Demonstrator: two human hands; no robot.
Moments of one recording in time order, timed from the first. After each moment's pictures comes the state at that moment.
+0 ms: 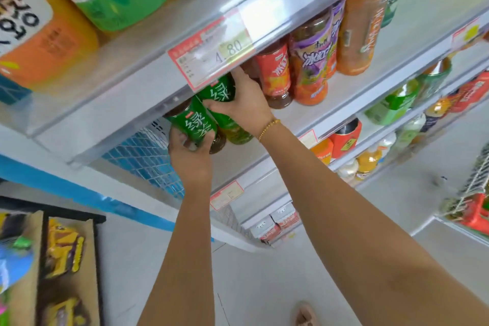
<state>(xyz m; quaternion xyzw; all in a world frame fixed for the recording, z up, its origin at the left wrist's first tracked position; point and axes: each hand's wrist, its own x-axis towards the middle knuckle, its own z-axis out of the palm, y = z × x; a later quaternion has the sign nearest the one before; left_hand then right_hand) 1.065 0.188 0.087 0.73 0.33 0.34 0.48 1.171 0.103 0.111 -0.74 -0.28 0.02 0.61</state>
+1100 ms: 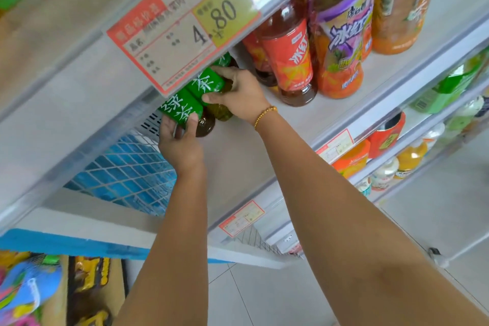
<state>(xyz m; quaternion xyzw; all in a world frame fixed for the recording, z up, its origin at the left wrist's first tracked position) 1.126 0.262 0.056 0.65 0.34 0.40 0.55 1.224 0.163 0.070 -0.70 -0.23 0.12 0.67</state>
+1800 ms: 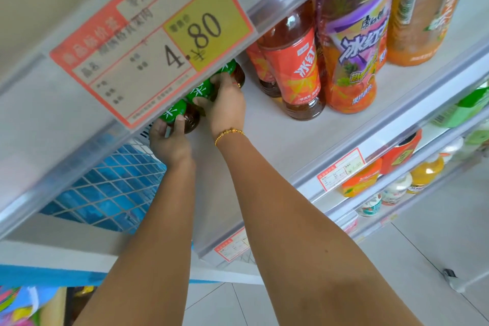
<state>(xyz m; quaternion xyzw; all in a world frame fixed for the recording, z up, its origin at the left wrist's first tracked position) 1.165 0.314 0.039 0.65 0.39 0.43 0.50 1.224 0.224 0.061 -0.73 -0.09 0.02 0.68</state>
